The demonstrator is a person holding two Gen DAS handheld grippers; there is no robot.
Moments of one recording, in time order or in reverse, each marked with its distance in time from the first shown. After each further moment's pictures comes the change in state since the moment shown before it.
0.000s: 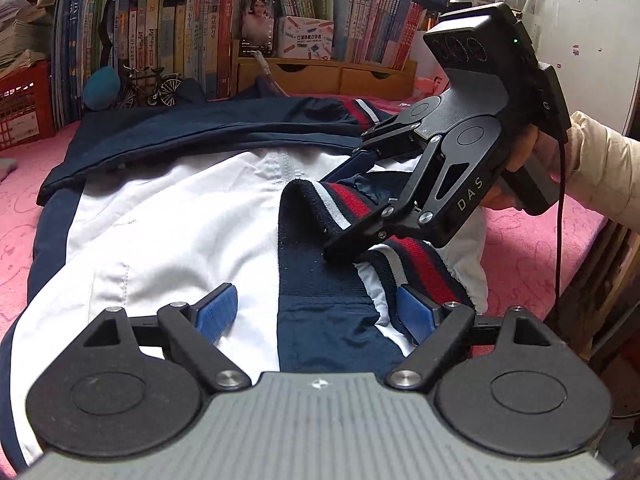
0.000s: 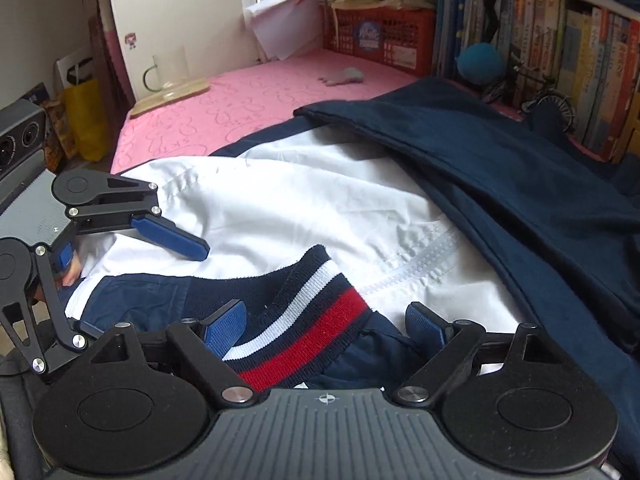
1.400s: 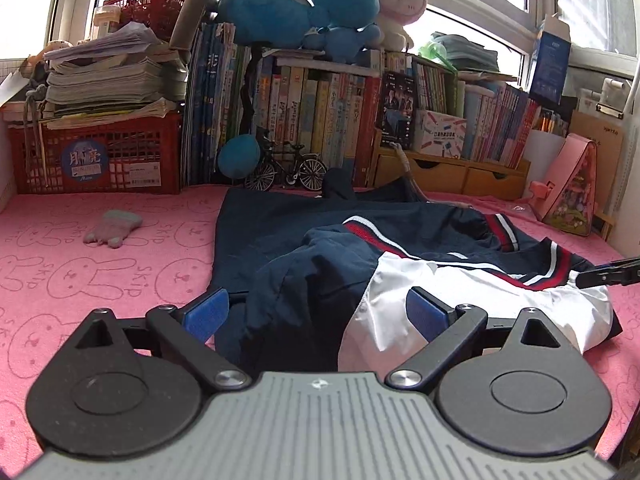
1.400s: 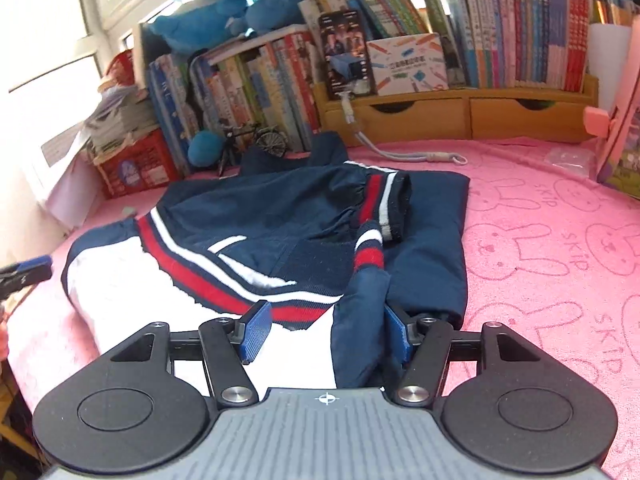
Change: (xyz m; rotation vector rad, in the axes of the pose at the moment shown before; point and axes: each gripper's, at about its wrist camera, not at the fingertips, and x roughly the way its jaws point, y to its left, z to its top) left arm -0.023 0.100 0.049 -0.156 -0.179 0.246; right arm -0.125 -0.045 -0.104 0.608 -0.317 -0.454
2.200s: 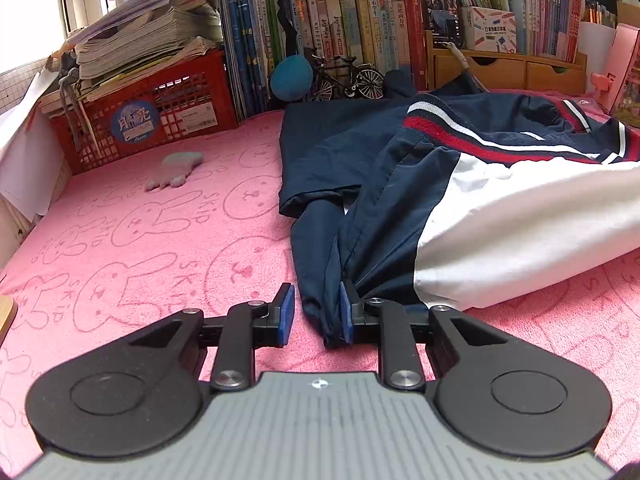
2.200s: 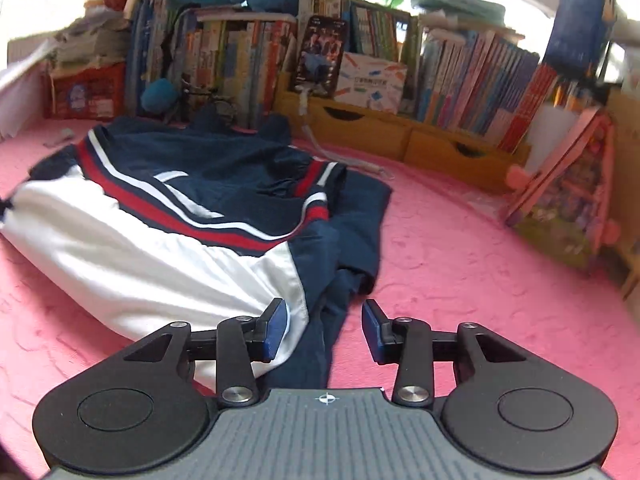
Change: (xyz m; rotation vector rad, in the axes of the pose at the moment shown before) left arm 0.002 0.001 -0.030 0.163 0.204 0.243; right arm -0.018 0.060 -0.048 -0.375 -0.071 -0.546
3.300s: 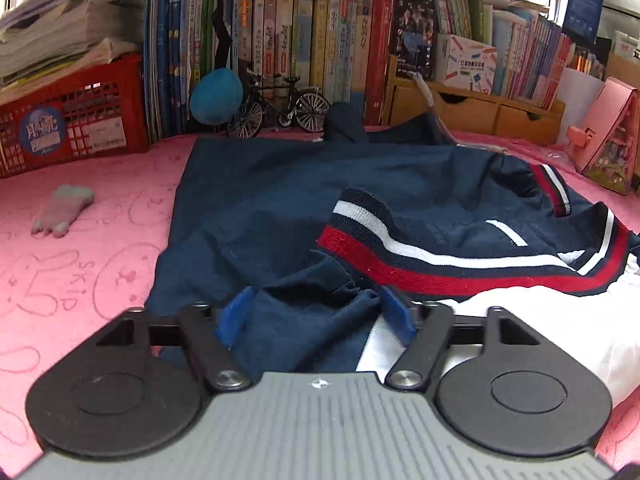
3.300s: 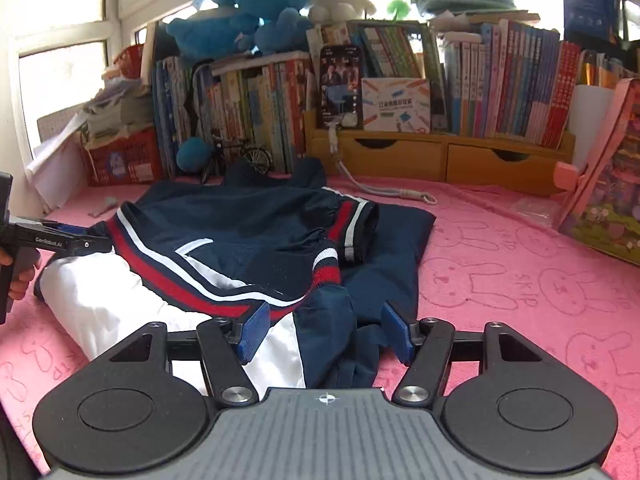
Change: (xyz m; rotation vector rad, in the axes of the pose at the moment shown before) left arm 0.078 -0.028 0.065 -0.117 -0.012 -0.194; right arm 0.059 -0.048 0.025 0.285 0.025 0.401
